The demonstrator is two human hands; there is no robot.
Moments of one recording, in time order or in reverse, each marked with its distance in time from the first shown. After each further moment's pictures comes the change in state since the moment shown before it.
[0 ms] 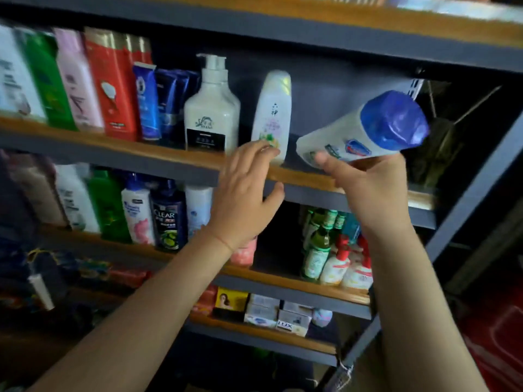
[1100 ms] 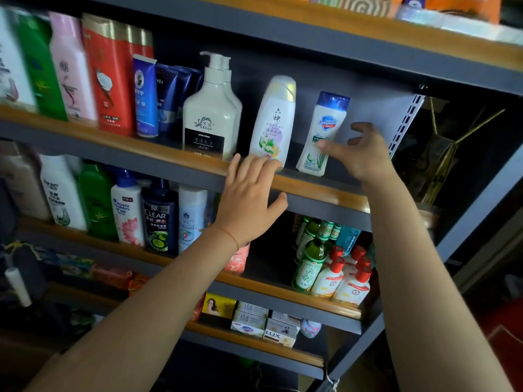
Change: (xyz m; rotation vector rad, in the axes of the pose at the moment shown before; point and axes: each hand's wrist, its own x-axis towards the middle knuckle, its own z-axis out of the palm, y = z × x) left_hand 0.009 -0.020 0.040 0.097 -0.074 0.001; right_hand 0.104 0.054 -0.008 -0.504 -0.062 0.346
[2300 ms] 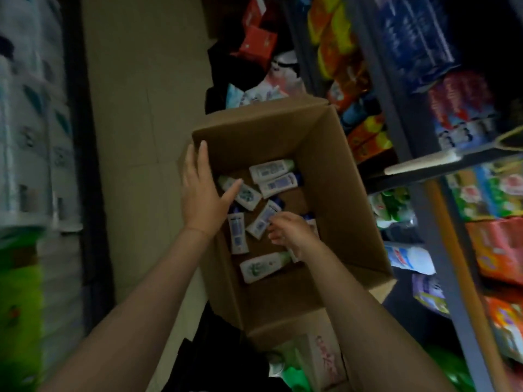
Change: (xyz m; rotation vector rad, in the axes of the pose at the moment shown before) left_hand -0.627 -0.429 -0.245 0.326 0.181 -1.764; right_hand -0.515 0.000 0.761 -0.217 -1.687 0.652
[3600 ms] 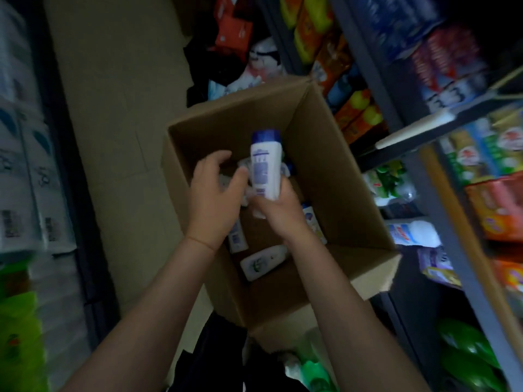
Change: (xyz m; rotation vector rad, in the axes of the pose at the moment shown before) left_hand -0.026 0.048 -0.008 -0.257 -0.099 0.034; right_hand -0.042 -0.023 0.024 0.100 0.087 -0.463
